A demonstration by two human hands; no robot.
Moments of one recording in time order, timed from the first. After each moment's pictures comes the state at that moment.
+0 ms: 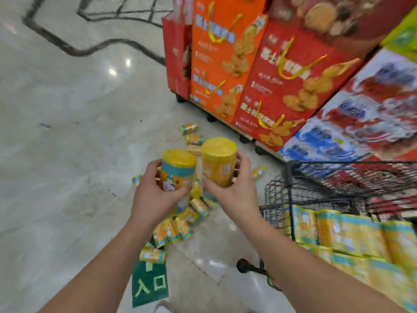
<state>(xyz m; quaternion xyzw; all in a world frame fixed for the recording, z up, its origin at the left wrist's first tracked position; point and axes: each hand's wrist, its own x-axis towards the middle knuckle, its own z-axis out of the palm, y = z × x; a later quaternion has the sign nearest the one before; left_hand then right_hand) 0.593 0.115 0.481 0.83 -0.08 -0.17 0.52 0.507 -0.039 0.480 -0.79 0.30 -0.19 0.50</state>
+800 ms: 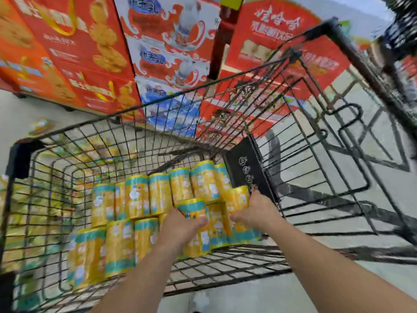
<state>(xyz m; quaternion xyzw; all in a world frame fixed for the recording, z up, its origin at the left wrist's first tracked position) 0.129 -0.333 0.411 0.83 -0.09 -0.48 0.27 -0.008 -0.472 0.442 -0.71 0.60 0.21 0.29</state>
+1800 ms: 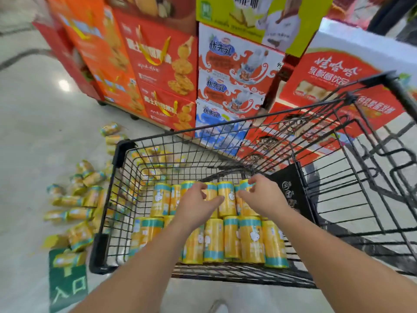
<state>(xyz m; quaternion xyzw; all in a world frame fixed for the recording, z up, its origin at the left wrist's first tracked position) 0.210 -0.290 0.492 0.83 -0.17 -0.38 0.35 0.102 -0.433 0.516 -0.83 0.47 0.11 0.29</state>
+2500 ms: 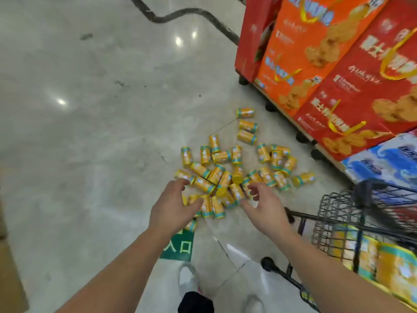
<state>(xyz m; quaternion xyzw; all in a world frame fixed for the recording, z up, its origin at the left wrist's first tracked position) 0.567 0.212 0.431 0.93 0.00 -0.22 0.31 0.505 -0.007 0.417 -0.90 0.23 0.12 0.35</state>
